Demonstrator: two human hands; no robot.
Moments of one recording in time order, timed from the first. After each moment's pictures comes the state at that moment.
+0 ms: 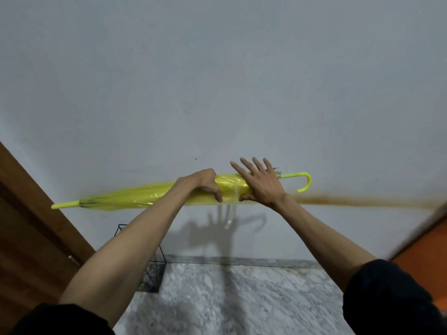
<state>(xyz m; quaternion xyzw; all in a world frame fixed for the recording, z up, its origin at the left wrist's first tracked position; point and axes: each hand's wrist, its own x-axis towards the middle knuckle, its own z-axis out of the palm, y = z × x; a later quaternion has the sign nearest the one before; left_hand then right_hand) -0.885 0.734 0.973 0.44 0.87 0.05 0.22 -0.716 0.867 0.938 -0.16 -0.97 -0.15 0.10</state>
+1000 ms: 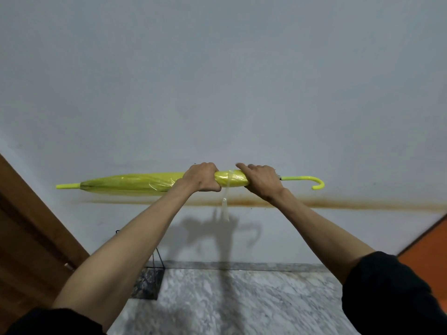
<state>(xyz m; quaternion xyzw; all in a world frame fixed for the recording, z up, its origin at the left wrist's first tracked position) -0.885 0.733 0.987 0.52 0.85 0.08 0.04 -0.735 0.873 0.958 -0.18 -0.97 -0.12 0.13</state>
